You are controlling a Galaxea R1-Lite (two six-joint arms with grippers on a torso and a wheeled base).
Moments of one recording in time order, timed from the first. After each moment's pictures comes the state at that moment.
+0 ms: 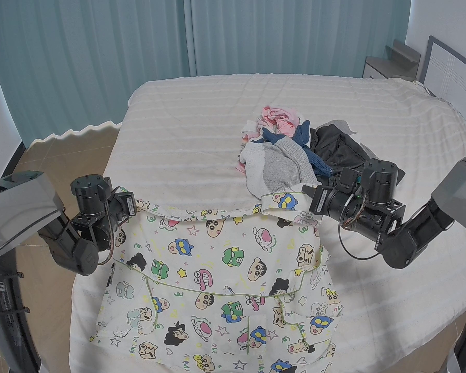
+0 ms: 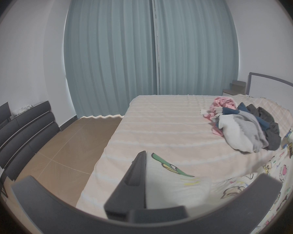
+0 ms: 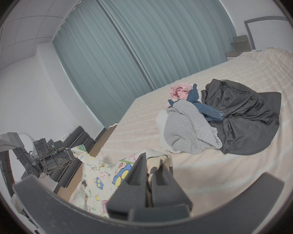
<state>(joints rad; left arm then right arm) -0.14 2.20 -0.83 -1.22 0.31 -0.05 0.40 2.11 -0.88 -1.06 0.08 0.38</state>
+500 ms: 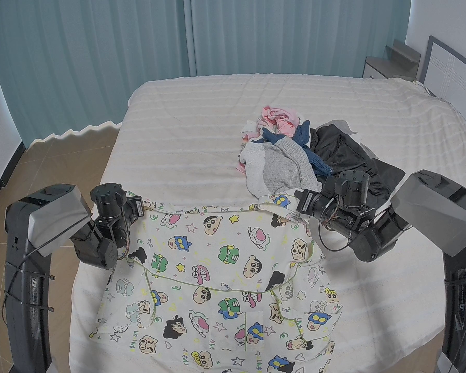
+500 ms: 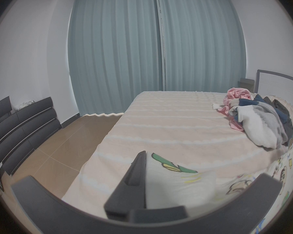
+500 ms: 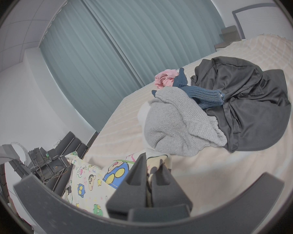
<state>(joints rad) -0.10 2.49 -1.12 -1.22 0.32 -0.05 0.35 2.39 -1.15 -1.05 0.06 0.45</state>
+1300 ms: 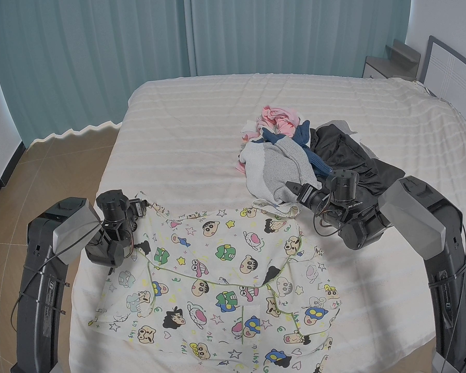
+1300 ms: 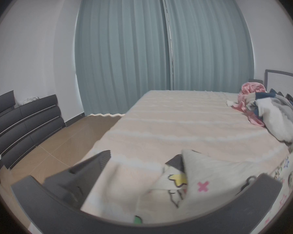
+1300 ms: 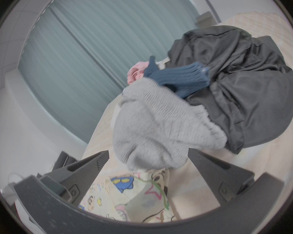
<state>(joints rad) -0.05 2.70 -1.39 -1.21 0.35 -0.05 0.30 2.57 -1.47 -0.87 0.00 0.65</state>
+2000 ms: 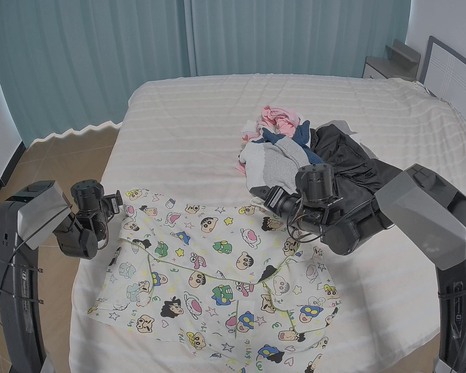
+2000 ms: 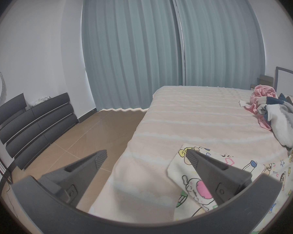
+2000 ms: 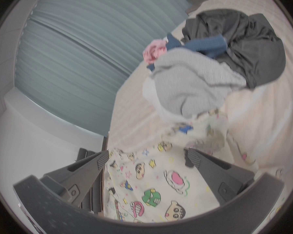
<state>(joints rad) 0.04 2.49 -1.18 -1.11 0.34 -0.06 0.50 2.39 -1.36 -0.67 -0.01 0.87</state>
